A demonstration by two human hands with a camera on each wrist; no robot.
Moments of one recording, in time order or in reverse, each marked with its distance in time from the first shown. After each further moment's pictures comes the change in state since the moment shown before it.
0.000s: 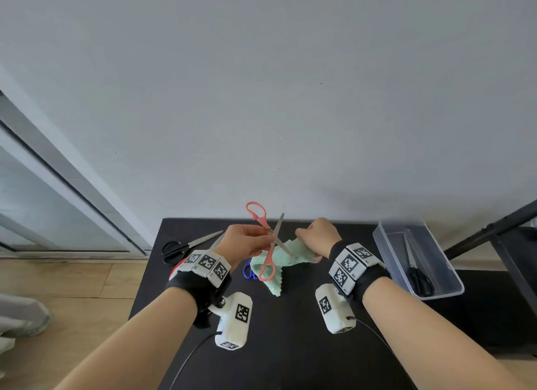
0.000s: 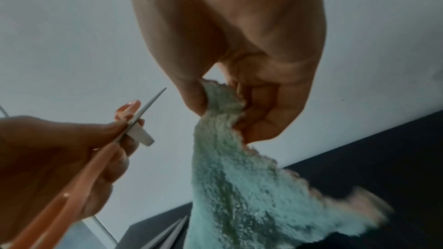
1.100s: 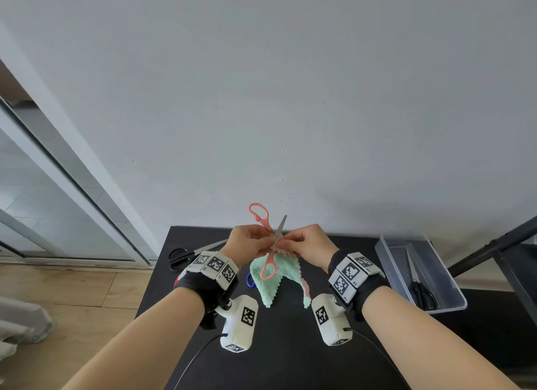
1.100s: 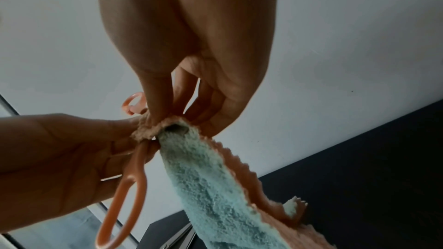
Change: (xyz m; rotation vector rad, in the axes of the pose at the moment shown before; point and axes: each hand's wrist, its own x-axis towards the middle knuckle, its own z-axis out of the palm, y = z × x) left_hand -0.012 0.017 0.006 0.056 0.097 0.076; right_hand -0.011 -0.005 0.009 0.335 -0.221 -0.329
